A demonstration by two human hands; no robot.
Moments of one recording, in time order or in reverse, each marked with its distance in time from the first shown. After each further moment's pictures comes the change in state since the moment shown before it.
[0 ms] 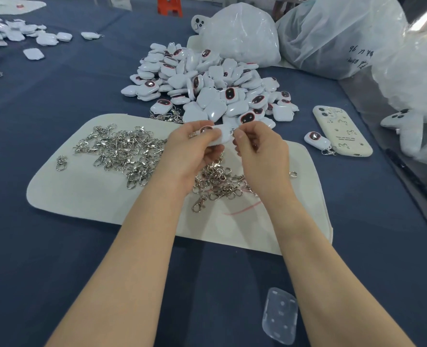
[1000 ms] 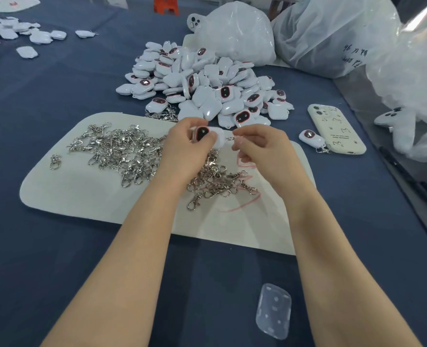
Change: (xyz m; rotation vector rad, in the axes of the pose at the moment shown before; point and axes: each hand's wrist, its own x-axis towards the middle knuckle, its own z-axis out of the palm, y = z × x) left_hand 0.008 -0.011 -0.006 0.576 0.069 0.273; right_hand 0.011 0.006 -0.026 0.131 -0.241 0.217
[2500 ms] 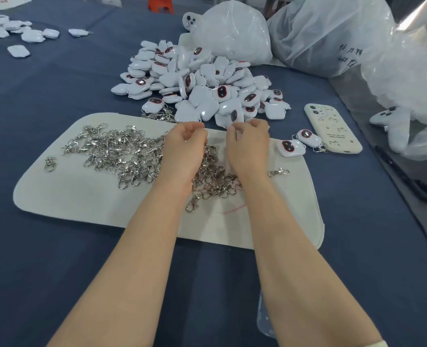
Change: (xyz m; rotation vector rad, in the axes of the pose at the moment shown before) left_hand 0.000 0.002 0.010 -0.327 0.069 -0.183; right_hand 0.041 0.024 0.041 -0.501 0.358 -0.009
